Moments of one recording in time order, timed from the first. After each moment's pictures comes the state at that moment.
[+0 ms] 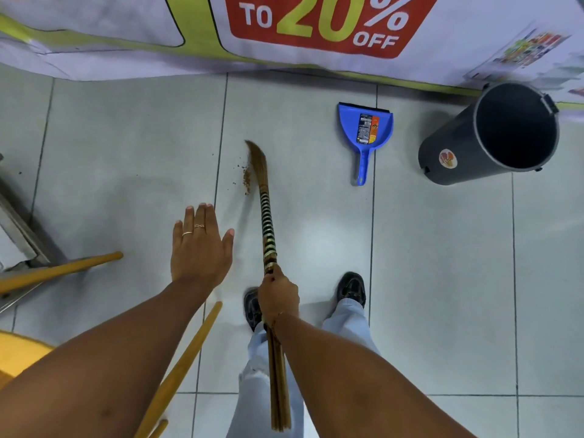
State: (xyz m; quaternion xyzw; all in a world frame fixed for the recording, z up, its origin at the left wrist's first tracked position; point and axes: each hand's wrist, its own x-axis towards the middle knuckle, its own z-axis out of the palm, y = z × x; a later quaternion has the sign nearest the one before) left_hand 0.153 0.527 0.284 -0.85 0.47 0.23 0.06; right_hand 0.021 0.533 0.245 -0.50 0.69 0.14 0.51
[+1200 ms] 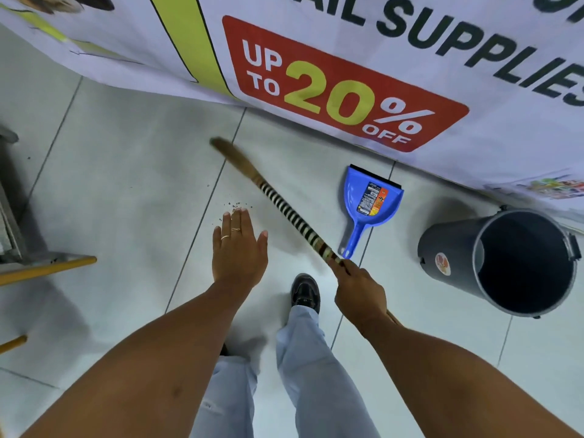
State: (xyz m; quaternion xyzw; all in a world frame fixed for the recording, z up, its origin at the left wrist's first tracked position) left_hand 0.084 0.284 0.265 -0.91 0.33 0.27 0.00; right_hand -0.111 0.200 0.246 -0.83 0.41 0.30 0.23
